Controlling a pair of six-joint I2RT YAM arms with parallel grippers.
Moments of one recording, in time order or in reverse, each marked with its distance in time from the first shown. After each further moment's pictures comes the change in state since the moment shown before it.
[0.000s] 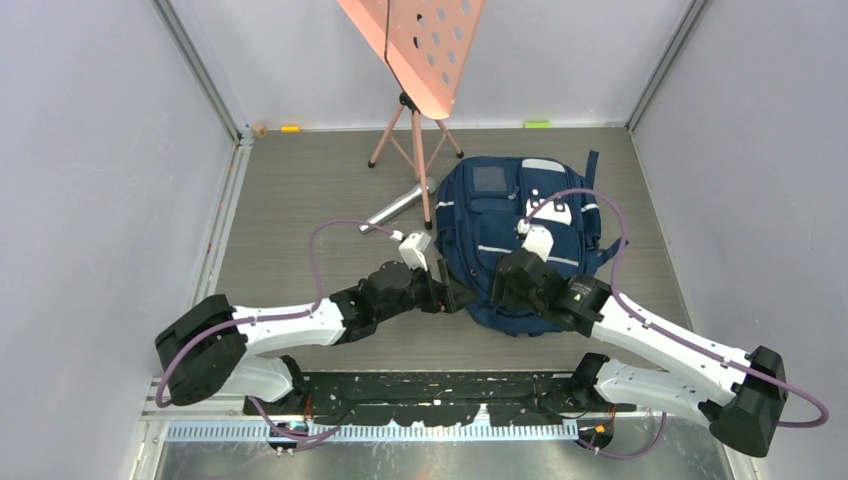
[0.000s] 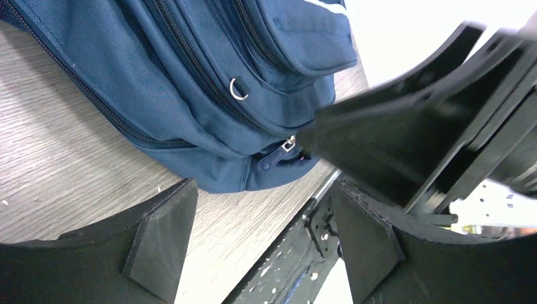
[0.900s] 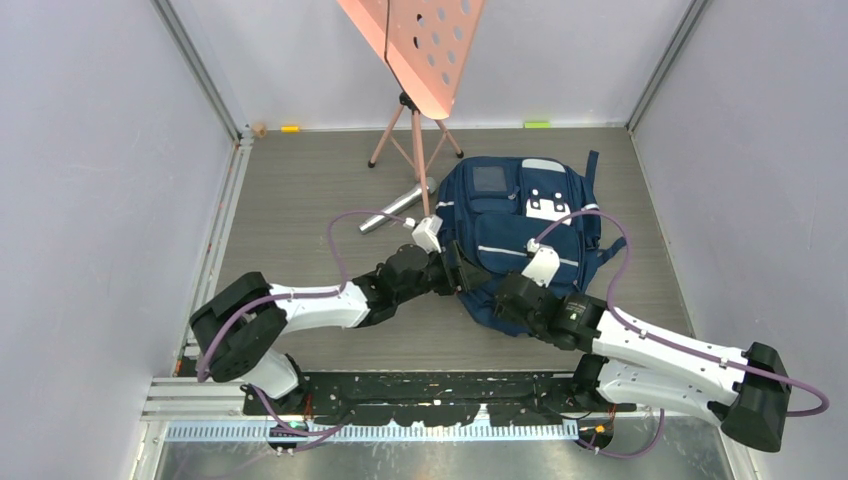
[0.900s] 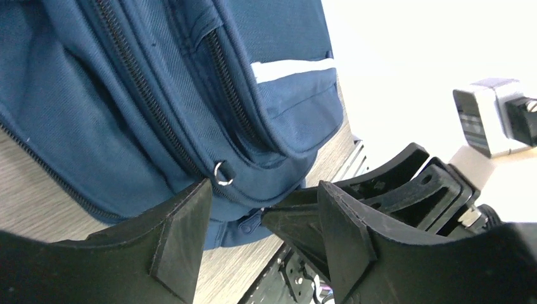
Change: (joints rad) left arm 0.066 0.201 0.123 0.108 0.040 -0.122; right arm 0.127 -0.044 -0.163 0.041 0.114 0.272
